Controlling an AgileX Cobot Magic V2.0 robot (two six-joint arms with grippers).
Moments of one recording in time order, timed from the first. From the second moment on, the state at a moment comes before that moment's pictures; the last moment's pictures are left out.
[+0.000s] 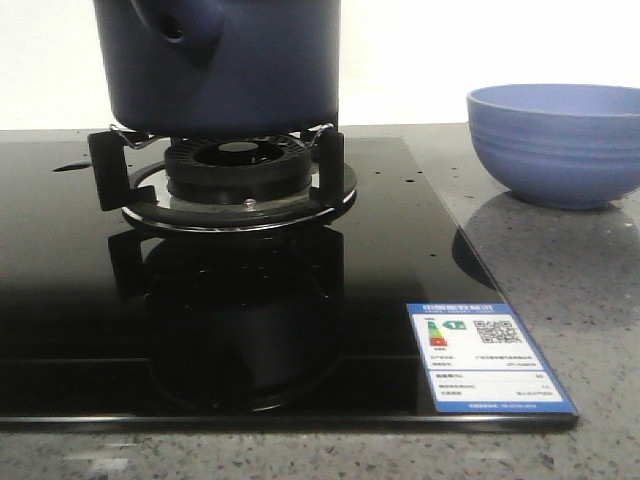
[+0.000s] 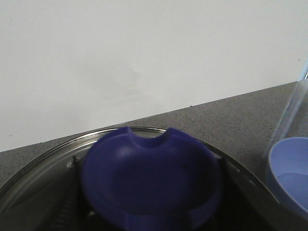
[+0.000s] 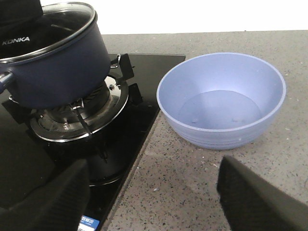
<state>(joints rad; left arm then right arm) -0.63 1.41 -1.02 -0.63 -0.15 0.50 0.20 0.45 -0.57 0.33 0.56 -0.15</state>
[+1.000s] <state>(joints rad) -0.27 1.07 -1.02 -0.58 0.06 0.50 -0.02 1.25 -1.20 0.20 0.92 -0.14</state>
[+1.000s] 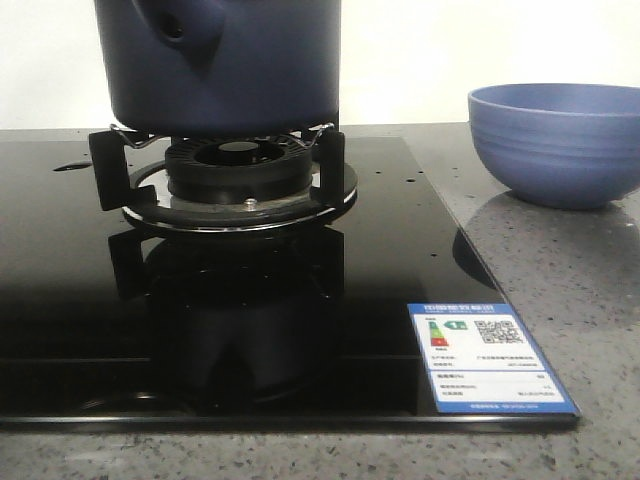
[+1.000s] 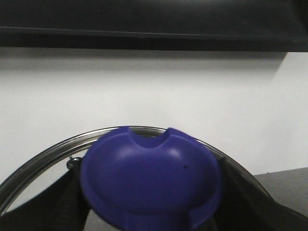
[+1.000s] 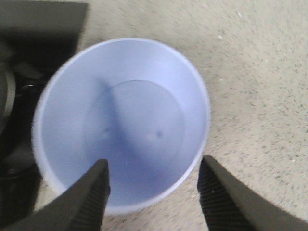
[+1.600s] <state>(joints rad) -0.18 1.03 -1.02 -0.57 0.10 0.50 -0.07 1.69 -1.36 0.18 1.01 -0.13</state>
